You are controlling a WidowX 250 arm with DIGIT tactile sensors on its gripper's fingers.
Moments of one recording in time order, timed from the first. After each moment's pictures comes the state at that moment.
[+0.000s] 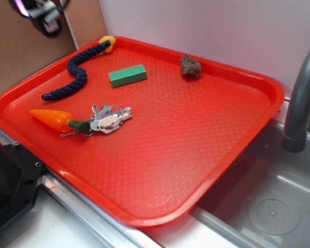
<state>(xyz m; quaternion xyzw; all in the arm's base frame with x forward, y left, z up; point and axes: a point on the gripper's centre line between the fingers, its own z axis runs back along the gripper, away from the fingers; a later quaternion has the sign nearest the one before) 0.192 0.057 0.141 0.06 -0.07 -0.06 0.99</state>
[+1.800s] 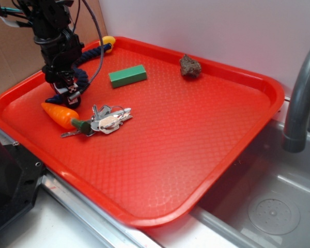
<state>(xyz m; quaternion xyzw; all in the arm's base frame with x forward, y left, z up) 0.193 0.092 0.016 0.04 0.00 -0.07 1.00</state>
